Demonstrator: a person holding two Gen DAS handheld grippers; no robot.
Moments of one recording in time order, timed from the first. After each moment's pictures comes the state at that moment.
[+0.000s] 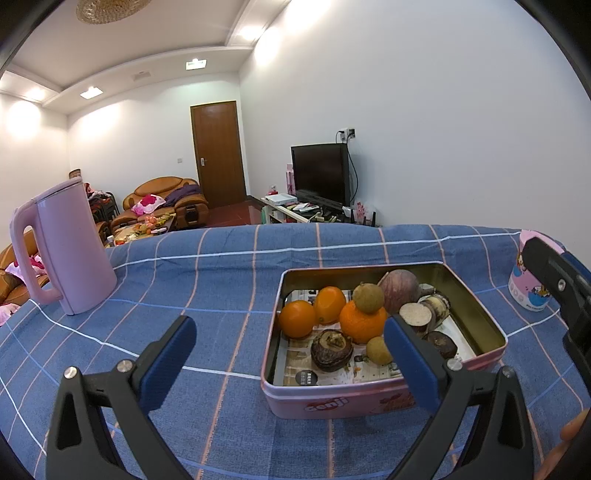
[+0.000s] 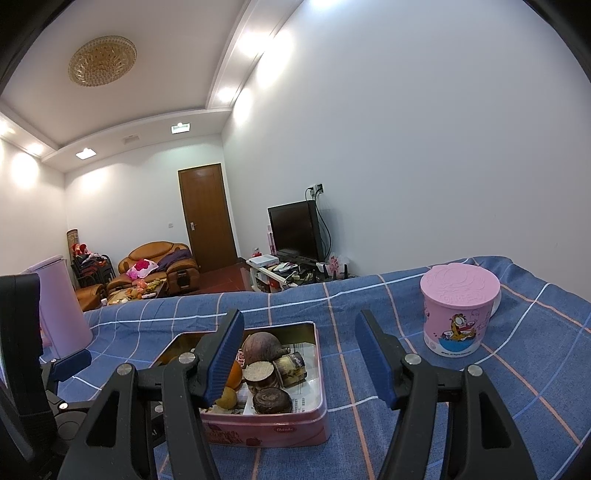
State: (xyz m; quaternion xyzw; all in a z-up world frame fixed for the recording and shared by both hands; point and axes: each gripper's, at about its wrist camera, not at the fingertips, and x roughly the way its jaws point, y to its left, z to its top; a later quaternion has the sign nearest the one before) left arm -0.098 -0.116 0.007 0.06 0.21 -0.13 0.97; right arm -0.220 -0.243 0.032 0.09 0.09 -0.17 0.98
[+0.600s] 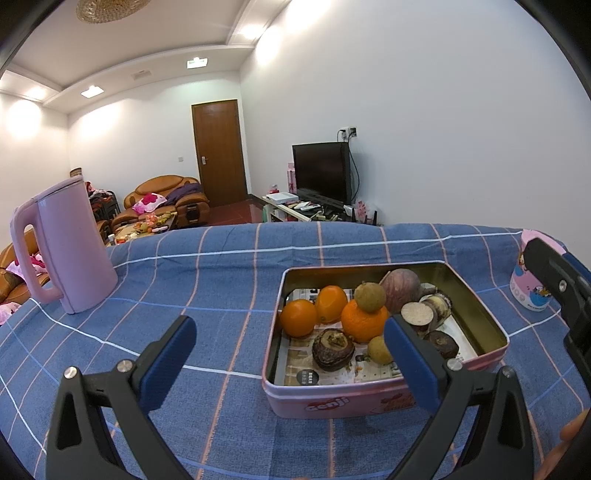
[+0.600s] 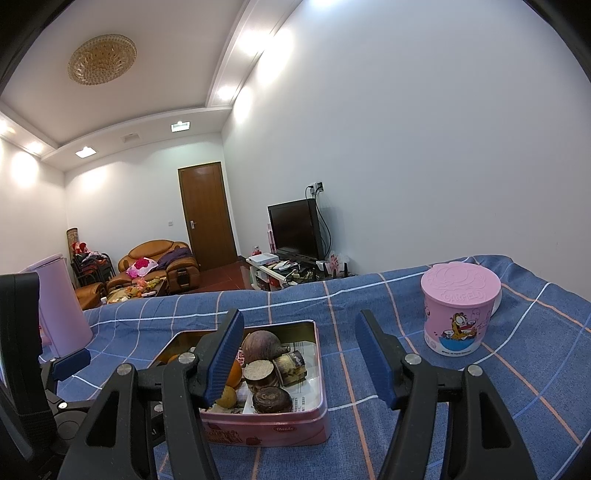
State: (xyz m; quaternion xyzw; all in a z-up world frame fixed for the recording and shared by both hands) left arm -0.097 -0.115 0.005 0.06 0.22 -0.13 0.97; right arm -0.220 -0.243 0.031 0.09 0.09 -0.17 0.98
